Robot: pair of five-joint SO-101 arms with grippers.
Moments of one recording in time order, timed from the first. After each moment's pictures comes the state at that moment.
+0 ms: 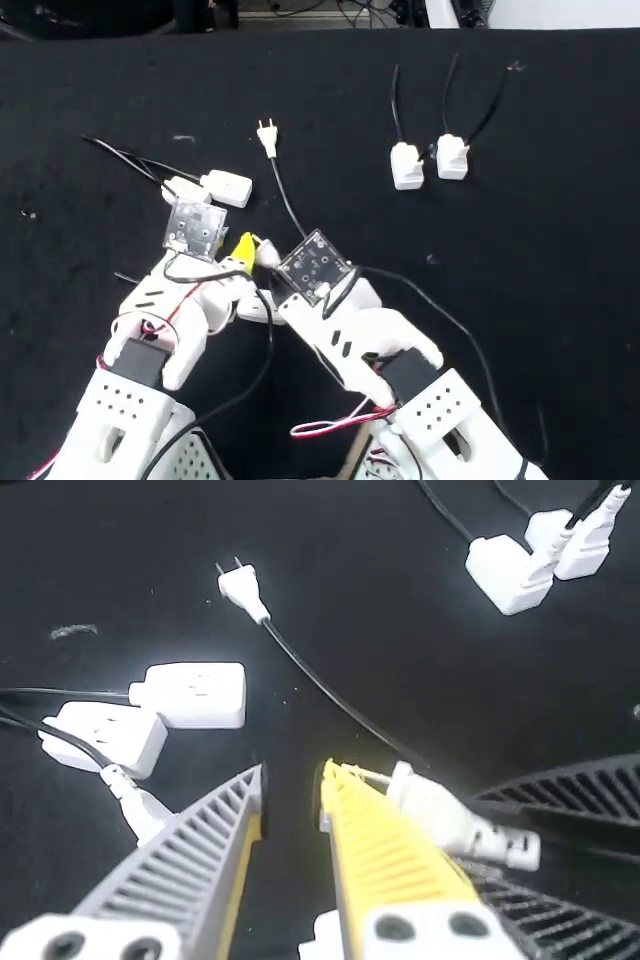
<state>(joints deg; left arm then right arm) 14.4 -75.6 79.4 32.0 -2.1 -35.4 -73.0 83.6 28.8 12.0</state>
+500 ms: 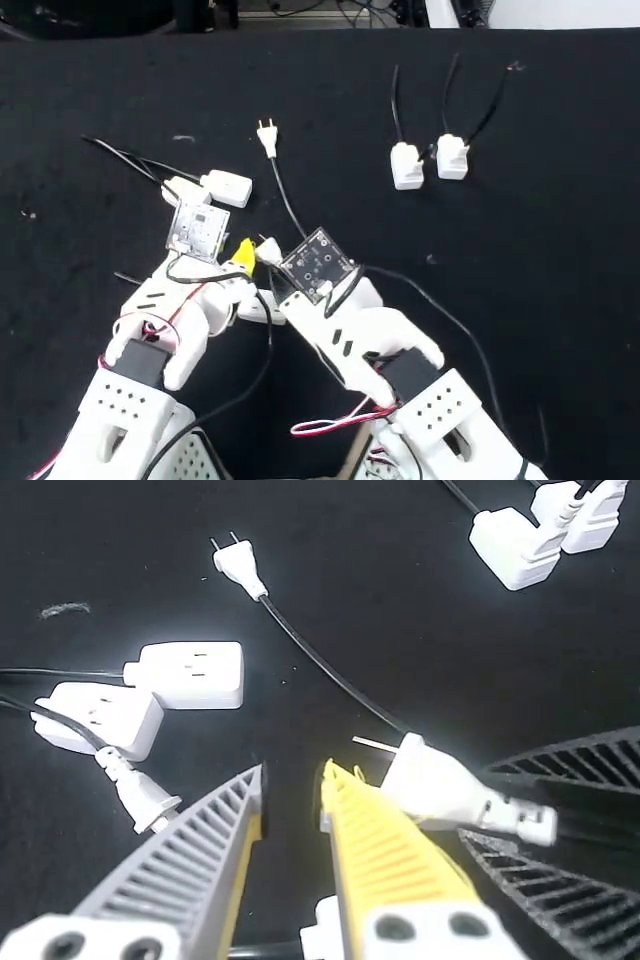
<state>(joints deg) 14.2 -75.6 80.5 32.1 -2.2 -34.7 -73.1 83.6 28.8 11.5</state>
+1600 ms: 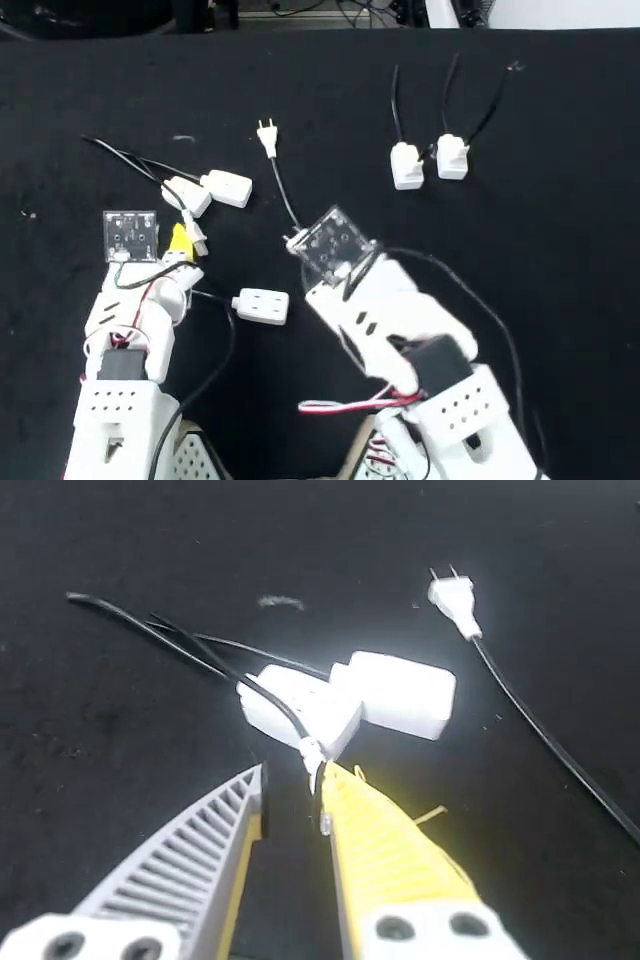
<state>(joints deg) -5.5 -75.6 92.8 13.6 -2.2 -26.8 -68.9 62.6 54.7 21.1</state>
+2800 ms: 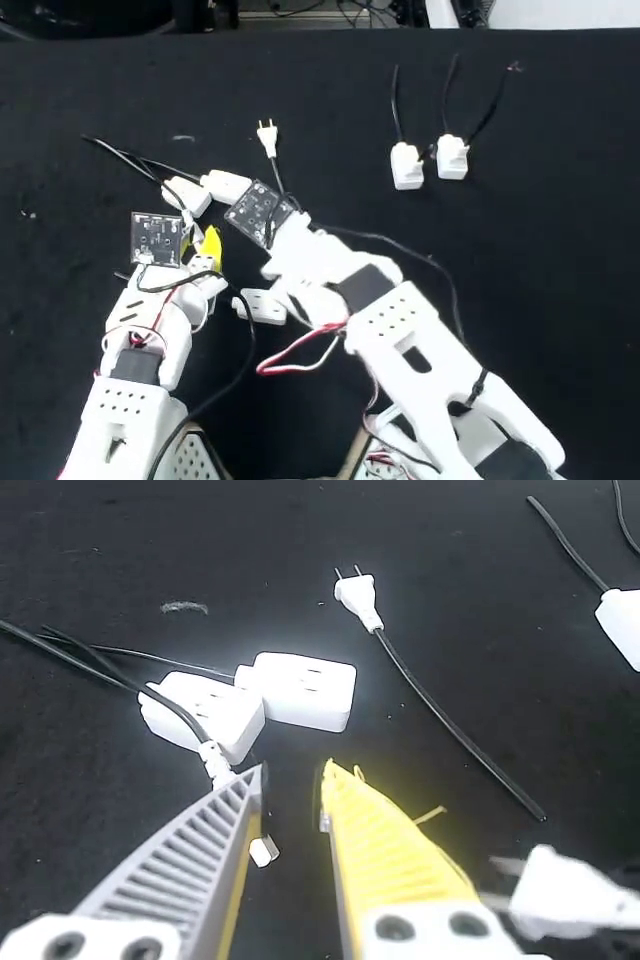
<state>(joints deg) 3.4 -75.6 93.3 12.4 0.6 -35.3 -34.2 53.4 48.4 18.9</state>
